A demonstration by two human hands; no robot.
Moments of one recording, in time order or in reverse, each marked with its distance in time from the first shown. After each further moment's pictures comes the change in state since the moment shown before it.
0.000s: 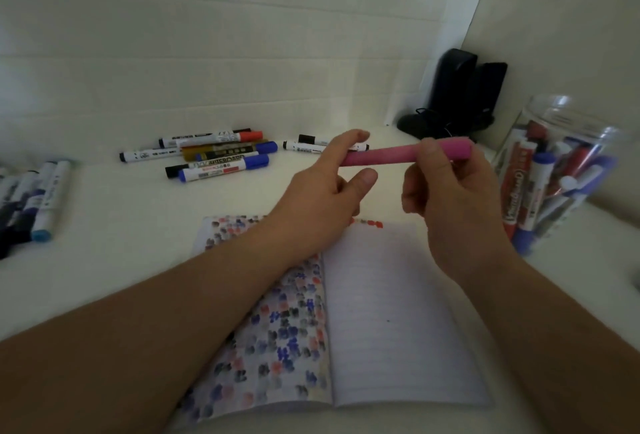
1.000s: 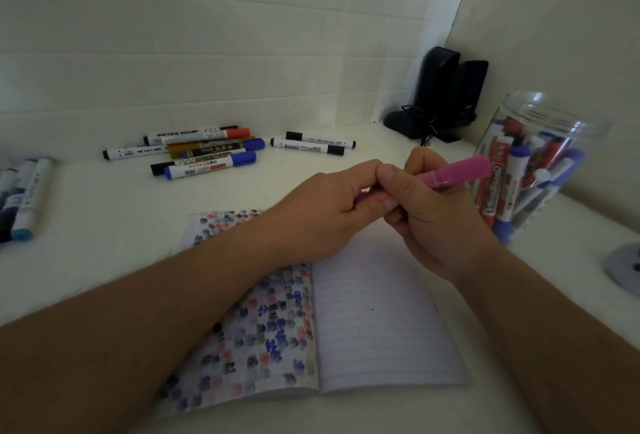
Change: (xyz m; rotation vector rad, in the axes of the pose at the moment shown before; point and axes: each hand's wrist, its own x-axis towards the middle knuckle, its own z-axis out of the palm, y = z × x) left_hand -0.003 0.010 0.004 0.122 -0.291 0.220; right_hand -0.005 0.002 -0.011 0.292 -0.321 0.155
